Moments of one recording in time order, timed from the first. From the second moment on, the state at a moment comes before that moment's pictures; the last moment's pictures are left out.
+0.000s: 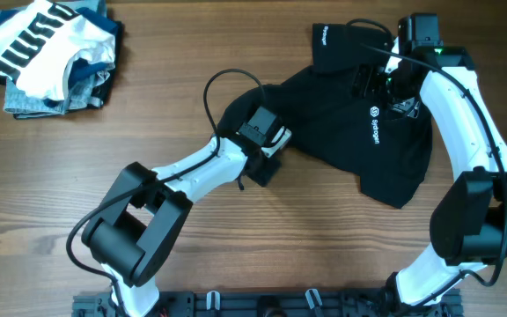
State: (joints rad) left arm -0.66 1.91 1.13 -0.50 0.03 0.02; right arm 0.01 1.85 1.54 -0.96 -0.13 0.31
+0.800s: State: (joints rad) left arm -0.20 1.58 1.13 -0.50 -0.04 -0.13; right arm 0.01 1.85 1.47 -1.29 -0.13 0.30
